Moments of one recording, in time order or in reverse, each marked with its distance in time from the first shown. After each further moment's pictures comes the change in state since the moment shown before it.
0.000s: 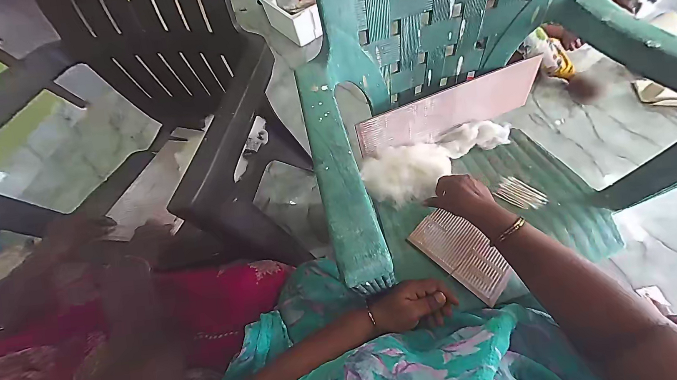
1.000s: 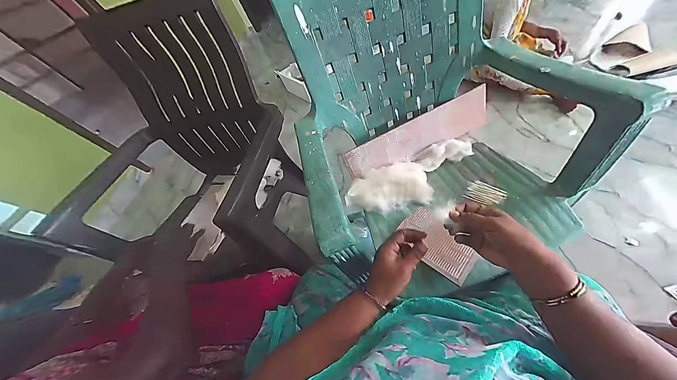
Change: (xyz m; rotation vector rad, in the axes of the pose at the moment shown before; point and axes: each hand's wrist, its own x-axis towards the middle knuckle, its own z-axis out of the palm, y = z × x) left_hand 0.024 0.071 0.047 0.242 0.601 0.170; right_hand -0.162 0.034 -0.026 1.597 -0.010 -0.116
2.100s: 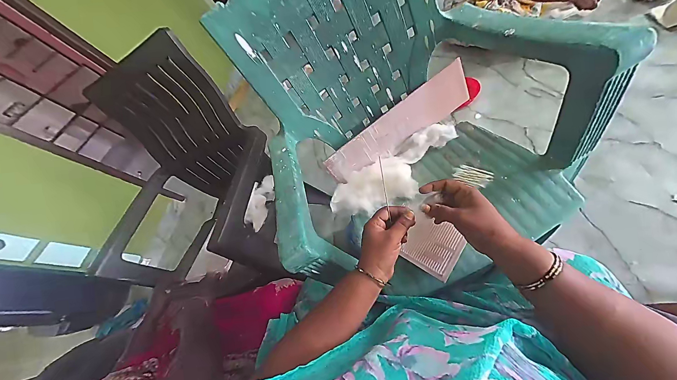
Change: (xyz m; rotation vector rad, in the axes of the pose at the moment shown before) left_hand 0.050 0.020 0.047 -0.089 0.254 -0.159; right_hand 0.019 0.013 -0.034 -0.140 -0.033 -0.287
